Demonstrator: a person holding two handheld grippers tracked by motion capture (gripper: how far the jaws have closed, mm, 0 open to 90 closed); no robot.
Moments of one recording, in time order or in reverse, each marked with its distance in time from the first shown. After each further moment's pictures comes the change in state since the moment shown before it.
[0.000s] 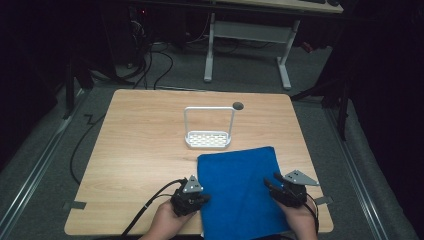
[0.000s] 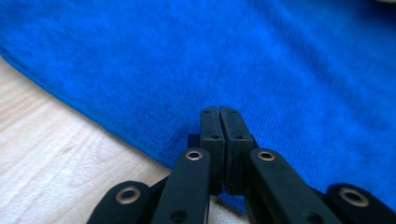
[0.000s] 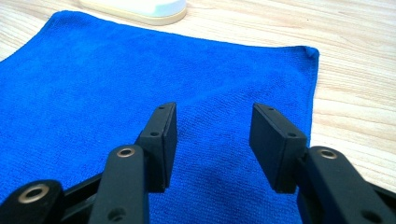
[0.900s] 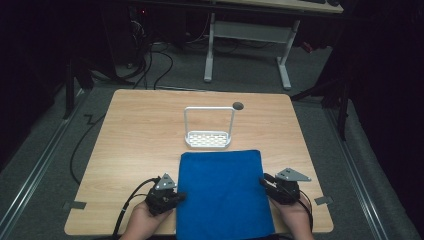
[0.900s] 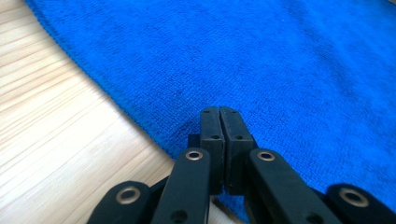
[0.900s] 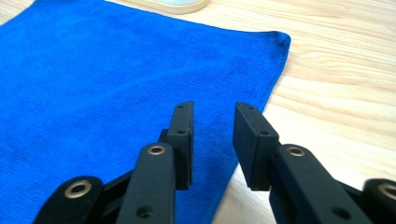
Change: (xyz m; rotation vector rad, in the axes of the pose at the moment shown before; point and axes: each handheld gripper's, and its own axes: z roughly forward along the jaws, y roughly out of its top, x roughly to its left) left arm 0.041 -0.035 -0.050 0.003 0.070 -0.110; right arm 0.009 0.005 0.018 0.048 0.078 -0.022
